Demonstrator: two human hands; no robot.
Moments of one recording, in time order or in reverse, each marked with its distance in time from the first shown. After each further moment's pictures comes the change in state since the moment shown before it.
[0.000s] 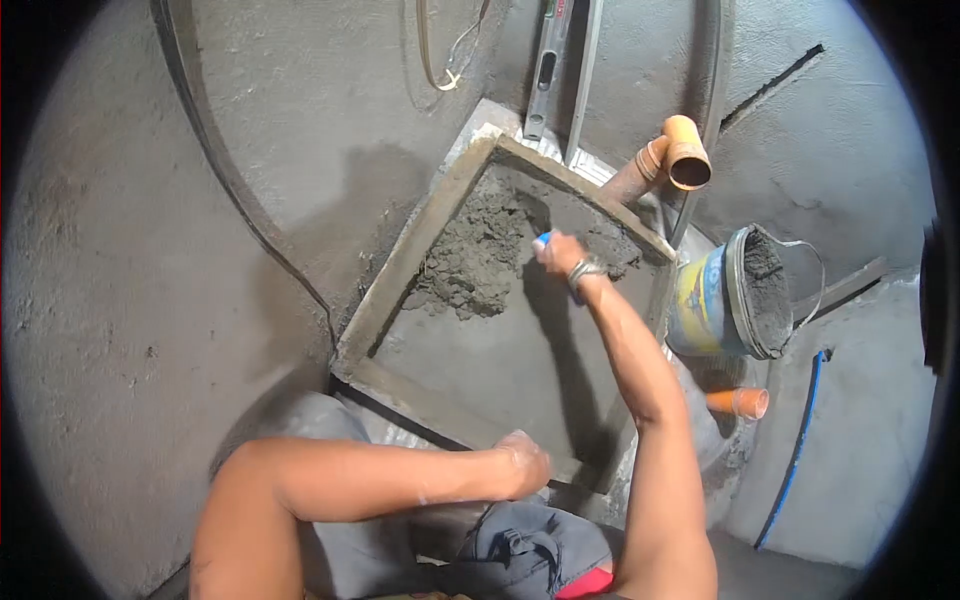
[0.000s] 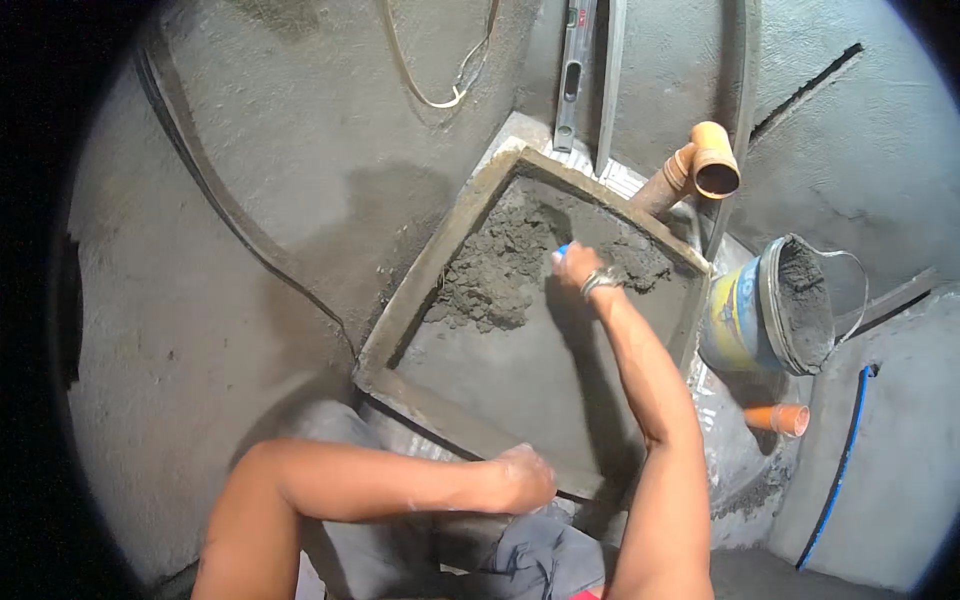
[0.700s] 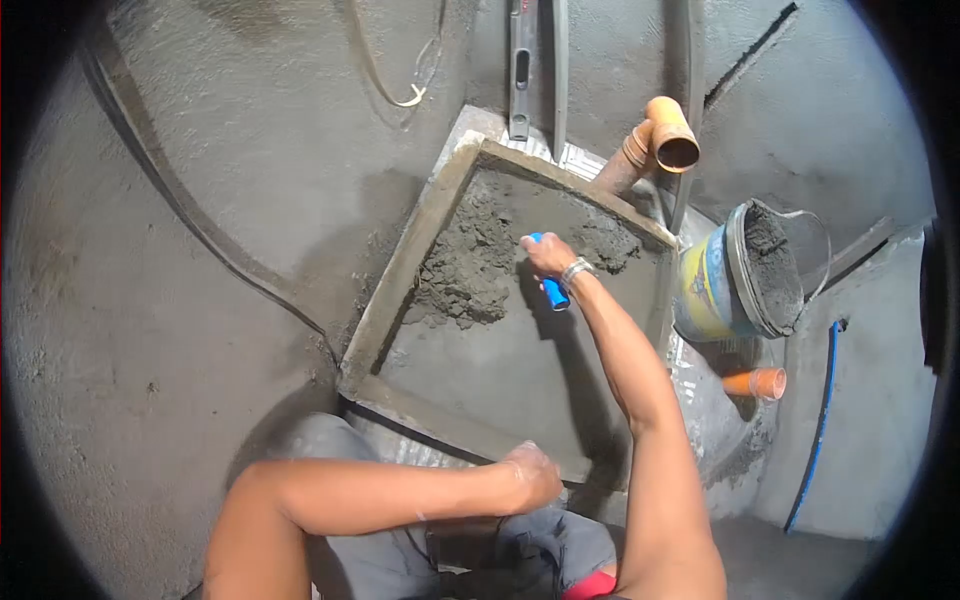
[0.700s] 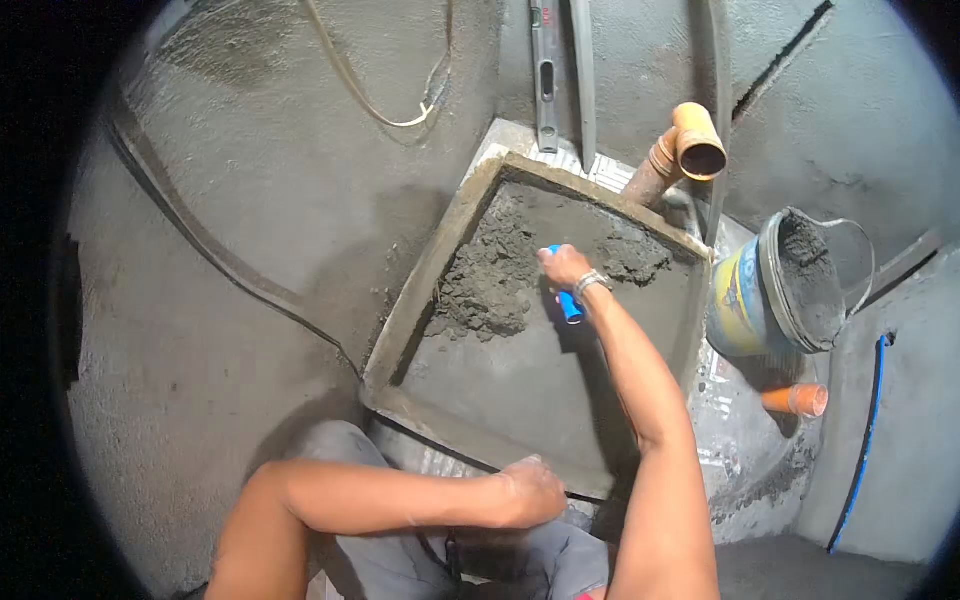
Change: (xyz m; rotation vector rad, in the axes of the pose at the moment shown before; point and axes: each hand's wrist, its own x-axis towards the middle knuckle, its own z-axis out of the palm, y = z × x) left_hand -0.007 0.008 -0.009 -0.016 0.007 0.032; right_hand -0.029 -0.033 -0.014 0.745 -0.086 0.261
